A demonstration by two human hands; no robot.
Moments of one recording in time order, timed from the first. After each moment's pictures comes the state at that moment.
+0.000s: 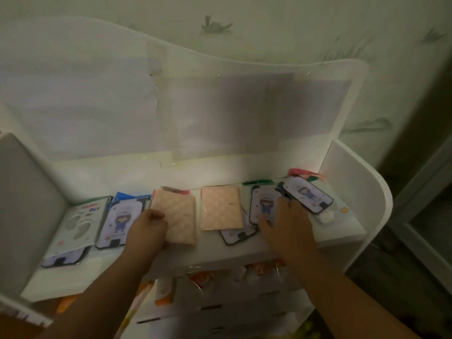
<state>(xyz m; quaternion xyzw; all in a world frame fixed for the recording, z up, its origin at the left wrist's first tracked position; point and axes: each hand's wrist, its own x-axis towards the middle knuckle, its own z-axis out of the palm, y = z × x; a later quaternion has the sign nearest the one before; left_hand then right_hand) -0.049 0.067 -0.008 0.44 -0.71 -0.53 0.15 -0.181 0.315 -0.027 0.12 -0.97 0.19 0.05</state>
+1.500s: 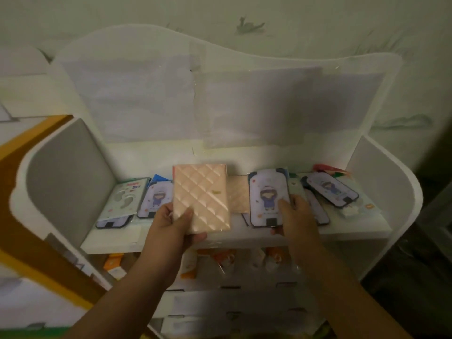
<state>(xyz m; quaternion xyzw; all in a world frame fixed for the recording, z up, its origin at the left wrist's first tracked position) 0.034 0.126 0.031 0.31 -0.54 -0.74 0.23 -0.120 0.300 0.008 0.03 -0.74 0.66 -0.12</state>
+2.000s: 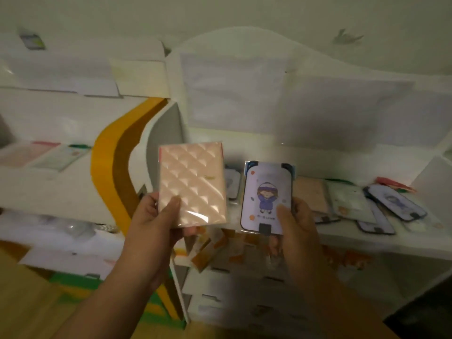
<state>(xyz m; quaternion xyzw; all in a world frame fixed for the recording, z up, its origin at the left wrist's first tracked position) 0.204 0.055 0.064 0.28 -0.52 -0.71 0.37 0.046 0.213 0.042 0.19 -0.64 0.72 -0.19</state>
